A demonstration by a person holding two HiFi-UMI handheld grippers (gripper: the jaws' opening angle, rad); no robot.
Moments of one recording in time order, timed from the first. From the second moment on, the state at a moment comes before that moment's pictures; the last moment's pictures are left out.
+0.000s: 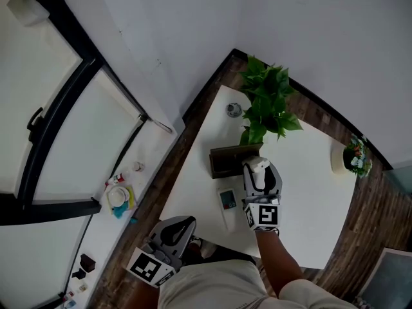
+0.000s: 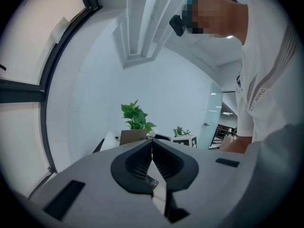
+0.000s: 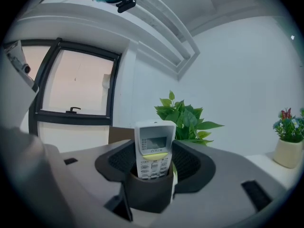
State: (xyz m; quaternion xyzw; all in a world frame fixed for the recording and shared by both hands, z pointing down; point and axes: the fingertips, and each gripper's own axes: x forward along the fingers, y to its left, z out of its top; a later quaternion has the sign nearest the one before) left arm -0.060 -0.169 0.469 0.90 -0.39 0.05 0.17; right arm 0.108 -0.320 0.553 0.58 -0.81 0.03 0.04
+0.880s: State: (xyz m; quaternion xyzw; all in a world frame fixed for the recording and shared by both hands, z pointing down) left arm -0.065 -0.157 0.466 0.90 -0.40 0.04 0.17; right arm 0.098 -0.326 0.576 0.56 -0.82 0.06 0.12
